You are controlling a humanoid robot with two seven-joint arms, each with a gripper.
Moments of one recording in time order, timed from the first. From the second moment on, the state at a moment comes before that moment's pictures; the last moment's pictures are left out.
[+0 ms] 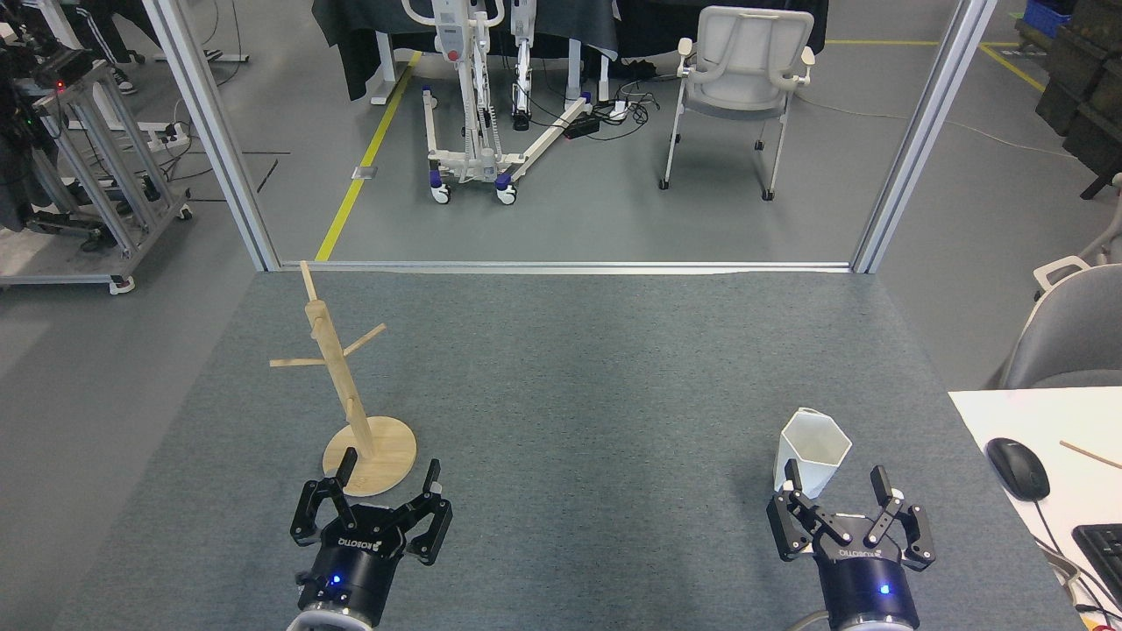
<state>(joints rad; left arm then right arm) -0.02 0.06 -0.16 -1.54 -1.49 0.04 0.17 0.04 -0.09 0.01 -1.55 1.37 0.07 -0.11</state>
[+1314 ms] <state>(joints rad) -0.01 0.06 -0.16 -1.56 -1.47 0.04 0.17 -0.24 -0.12 0.05 -1.08 1.34 0.03 -0.10</state>
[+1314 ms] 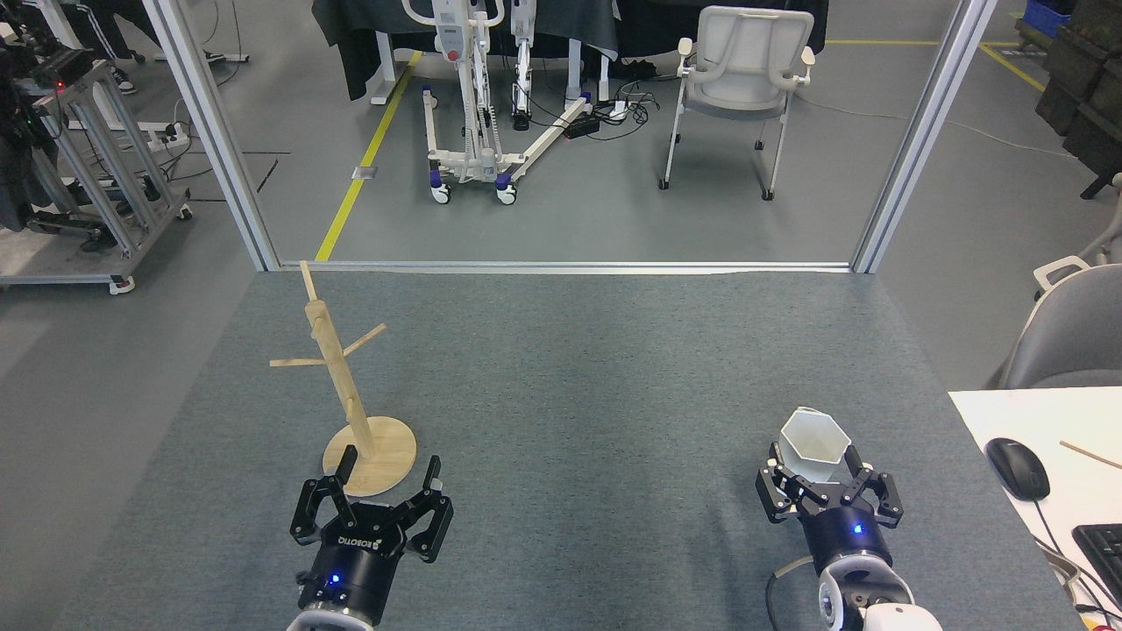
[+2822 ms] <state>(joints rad) -0.01 0.06 -0.16 -1.55 -1.47 0.04 0.17 -0.42 -0.15 0.08 -0.83 1.32 0.01 -0.10</state>
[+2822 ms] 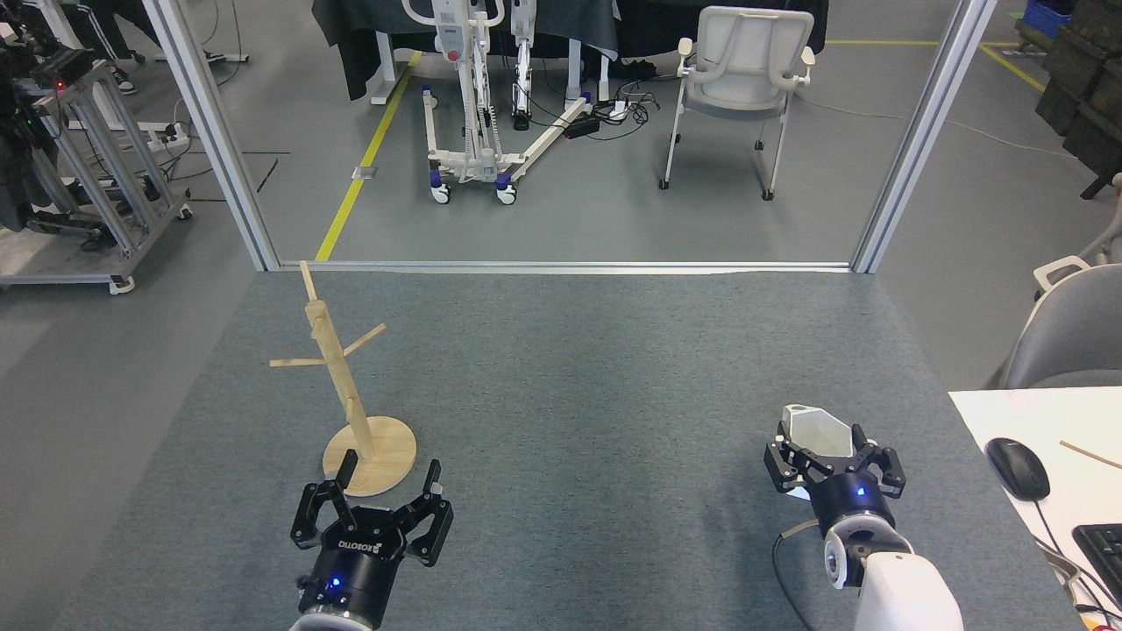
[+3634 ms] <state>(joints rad) 0.00 0.06 -0.16 -1.56 -1.47 0.04 0.17 -0.44 -0.15 0.11 -0.81 1.30 0.01 -0.10</state>
